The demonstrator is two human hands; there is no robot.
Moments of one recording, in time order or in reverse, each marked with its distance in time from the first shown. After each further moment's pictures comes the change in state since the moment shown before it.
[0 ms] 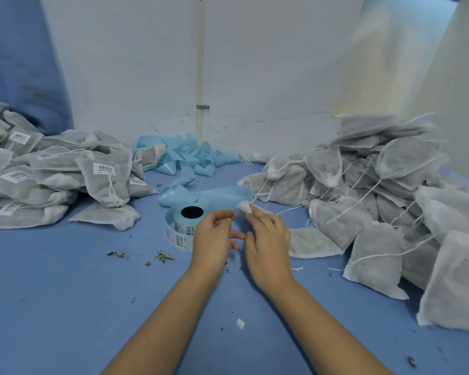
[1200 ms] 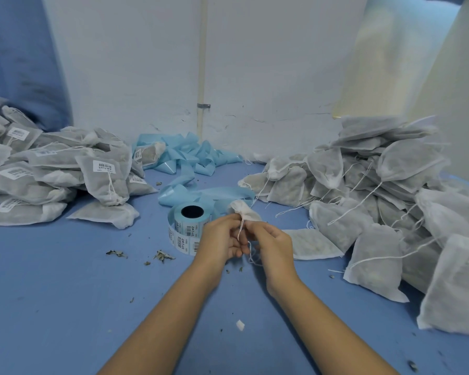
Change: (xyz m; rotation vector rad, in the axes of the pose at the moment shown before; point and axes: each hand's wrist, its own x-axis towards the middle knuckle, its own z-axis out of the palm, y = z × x) left_hand -0.004 0.011 0.002 -0.056 -0.172 -0.150; right_hand 0.001 -0.020 -0.019 1.099 -0.006 0.584
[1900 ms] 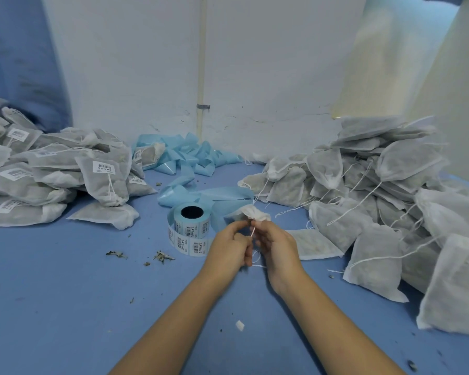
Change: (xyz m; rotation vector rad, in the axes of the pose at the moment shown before) left_hand 0.003 -0.022 0.004 0.354 -0.064 0.112; right_hand 0.013 0.003 -0.008 0.225 0.045 0.160
